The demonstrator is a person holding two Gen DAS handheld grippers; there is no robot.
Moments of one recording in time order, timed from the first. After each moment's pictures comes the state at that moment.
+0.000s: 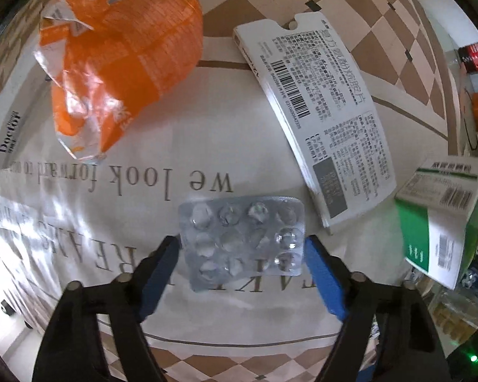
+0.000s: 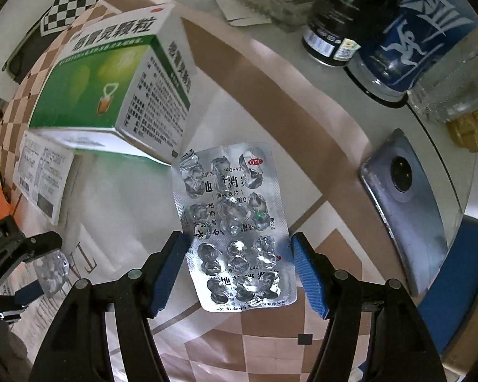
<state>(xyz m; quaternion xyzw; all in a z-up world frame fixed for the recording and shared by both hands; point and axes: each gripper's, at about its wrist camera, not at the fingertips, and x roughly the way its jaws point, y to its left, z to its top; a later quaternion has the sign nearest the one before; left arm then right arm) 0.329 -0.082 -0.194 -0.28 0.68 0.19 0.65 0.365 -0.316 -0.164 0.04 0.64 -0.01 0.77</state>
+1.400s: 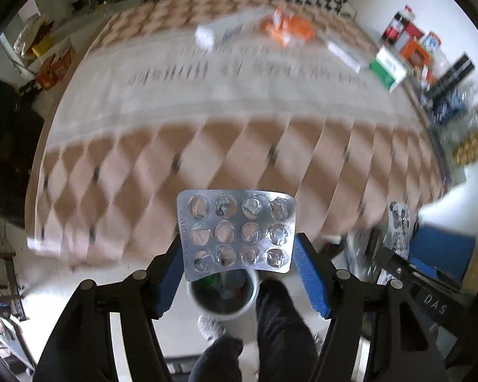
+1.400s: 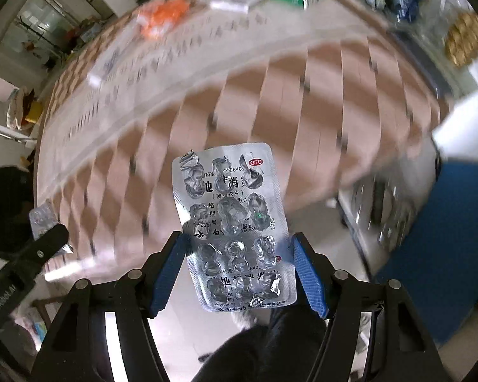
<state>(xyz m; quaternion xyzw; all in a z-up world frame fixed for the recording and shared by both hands) -0.140 -0.079 -0.120 -0.19 0.56 0.16 0.79 -0.053 -0.276 -0.144 0.00 0.62 0.16 0.77</state>
